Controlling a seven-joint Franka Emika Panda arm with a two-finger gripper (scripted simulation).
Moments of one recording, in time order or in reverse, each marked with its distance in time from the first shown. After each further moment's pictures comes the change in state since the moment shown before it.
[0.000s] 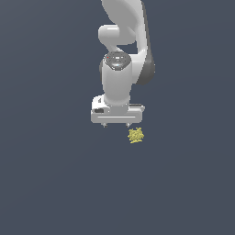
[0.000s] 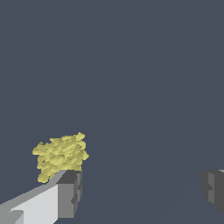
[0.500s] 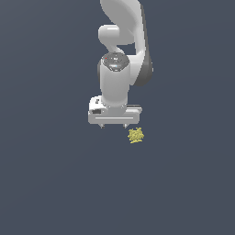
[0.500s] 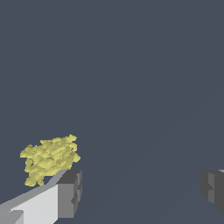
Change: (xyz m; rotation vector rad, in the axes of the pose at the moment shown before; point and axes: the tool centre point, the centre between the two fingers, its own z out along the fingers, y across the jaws) arm 0.004 0.012 0.001 -0.026 0.002 -0.010
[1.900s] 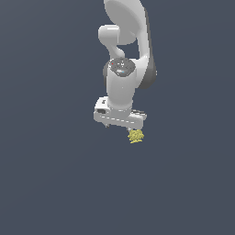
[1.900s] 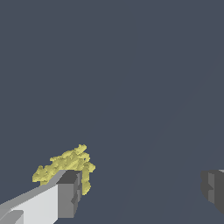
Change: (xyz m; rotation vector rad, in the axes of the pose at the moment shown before) arm -0.002 -0.020 0.014 0.005 -0.005 0.236
